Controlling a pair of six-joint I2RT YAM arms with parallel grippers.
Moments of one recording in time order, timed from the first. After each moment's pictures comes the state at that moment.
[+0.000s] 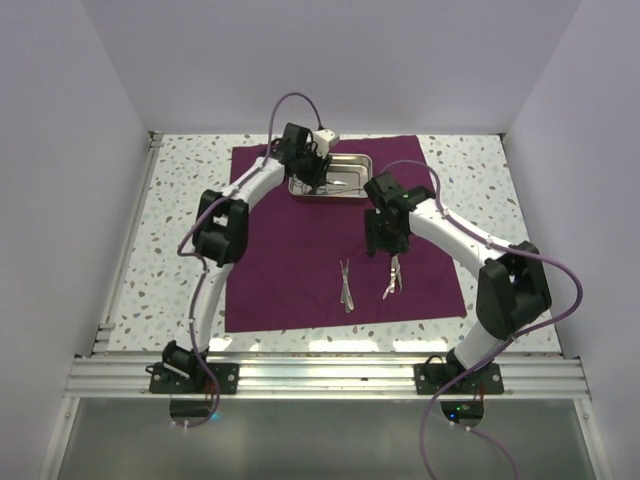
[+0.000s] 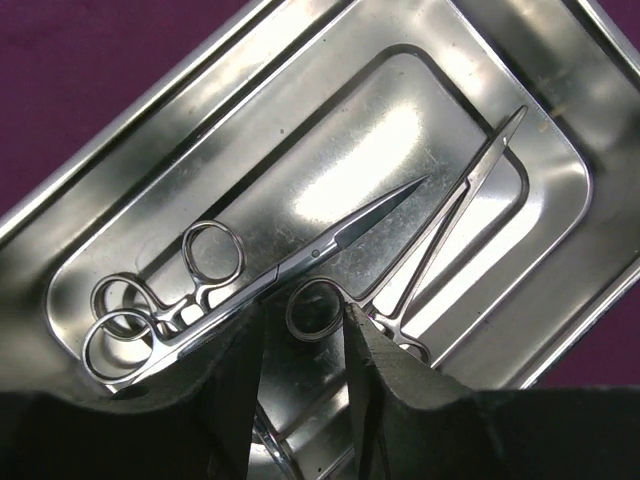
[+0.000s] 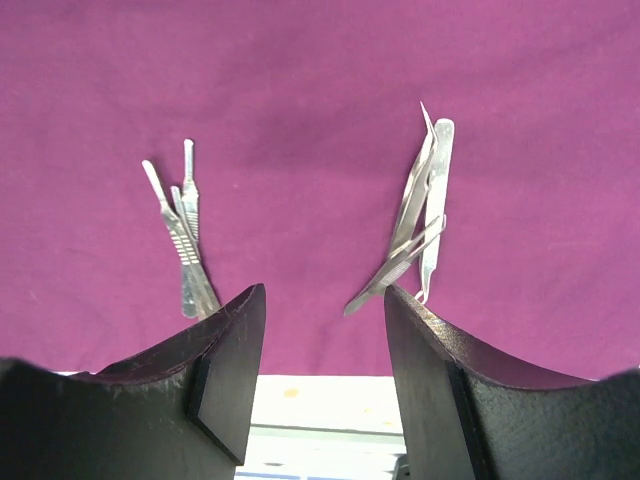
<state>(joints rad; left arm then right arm) -0.40 2.51 2.17 -0.45 0.33 0.17 0.53 1.65 1.29 -0.89 0.12 0.49</state>
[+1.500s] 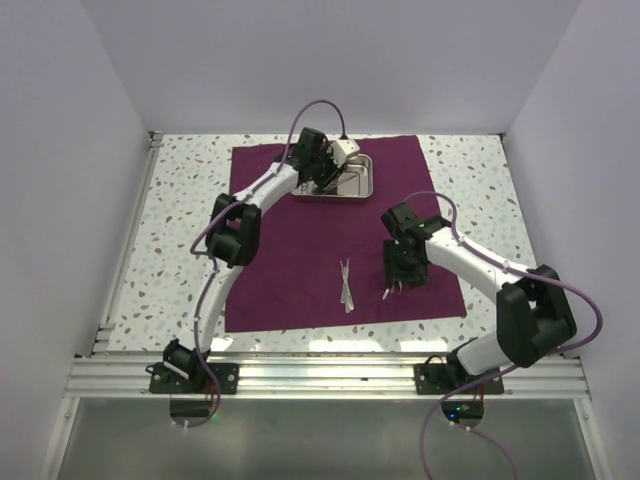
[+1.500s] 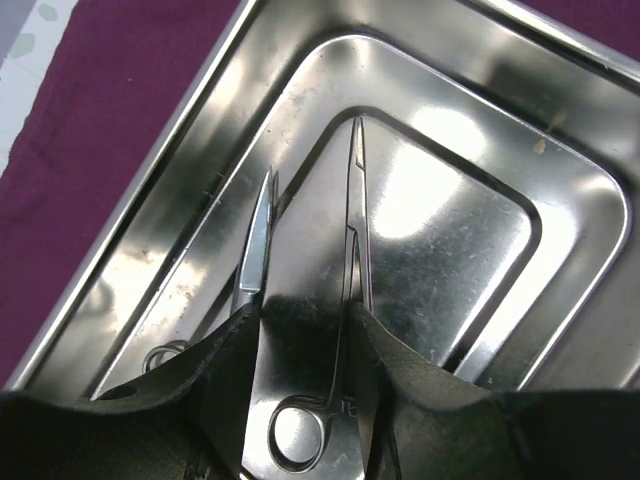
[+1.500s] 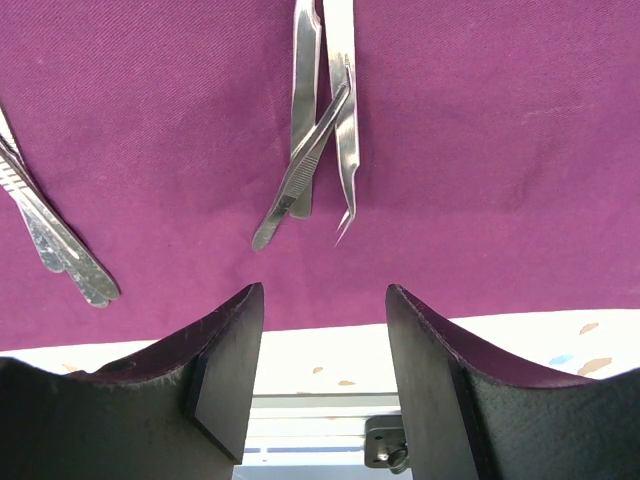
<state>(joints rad) -0.46 2.60 2.26 -0.38 0.31 0.48 0.50 1.47 0.97 -0.87 0.12 0.54</state>
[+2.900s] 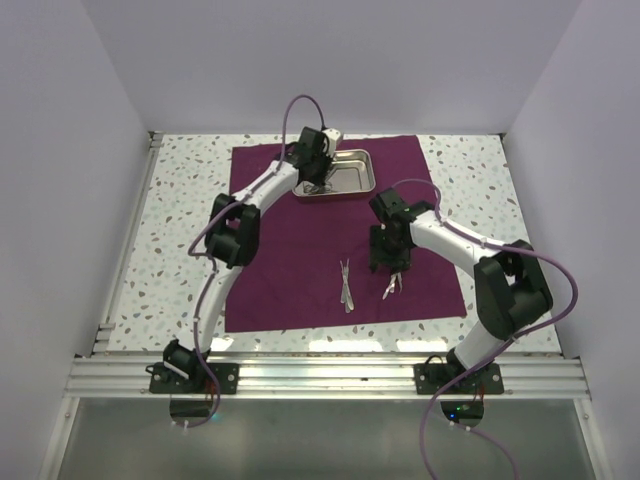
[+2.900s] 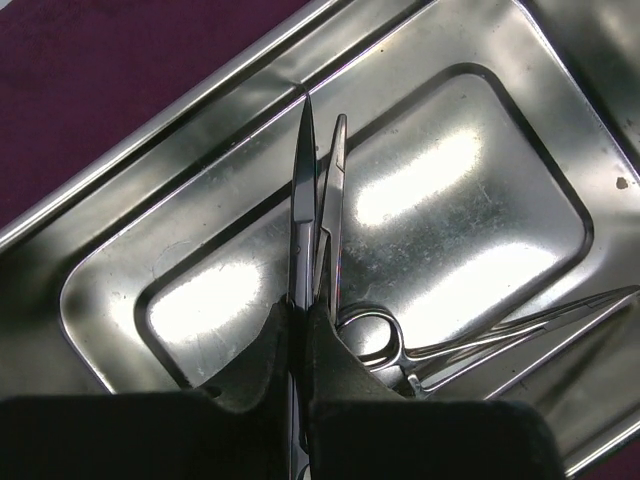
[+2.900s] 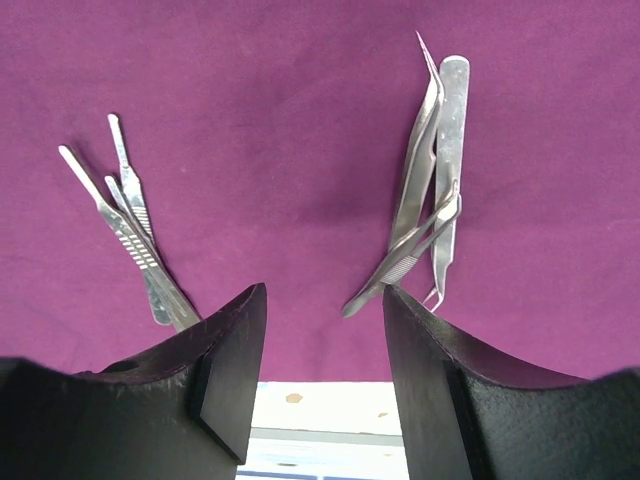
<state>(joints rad) -0.46 2.59 2.28 -0.46 0.06 0.04 0.50 1.65 1.12 -0.80 0.06 0.57</state>
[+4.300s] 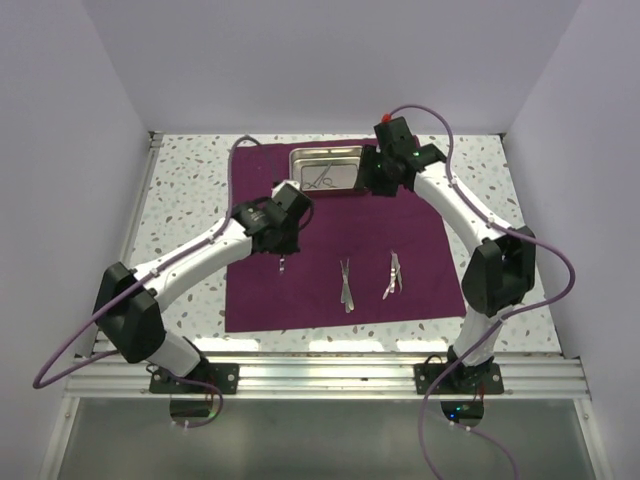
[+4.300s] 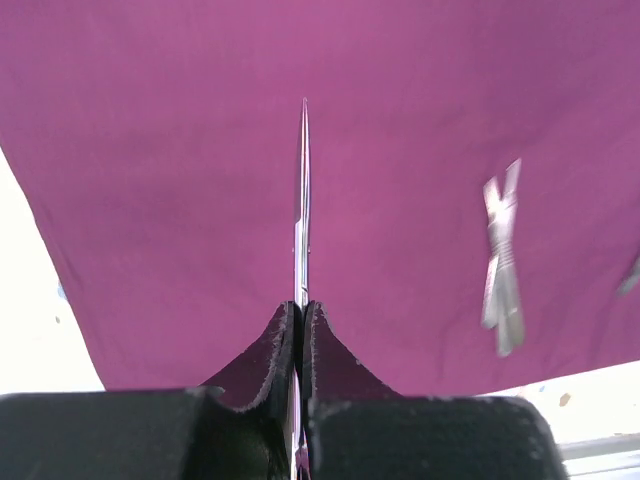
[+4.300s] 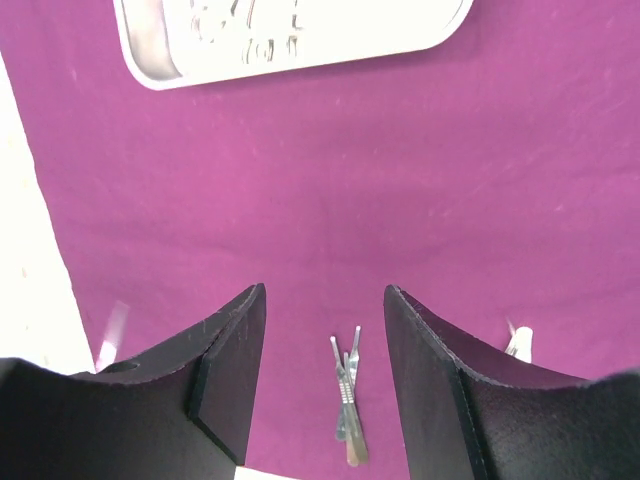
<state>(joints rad) -0.72 1.52 1.30 -0.81 -0.29 -0.57 0.43 1.82 1.69 -0.76 0.02 0.55</state>
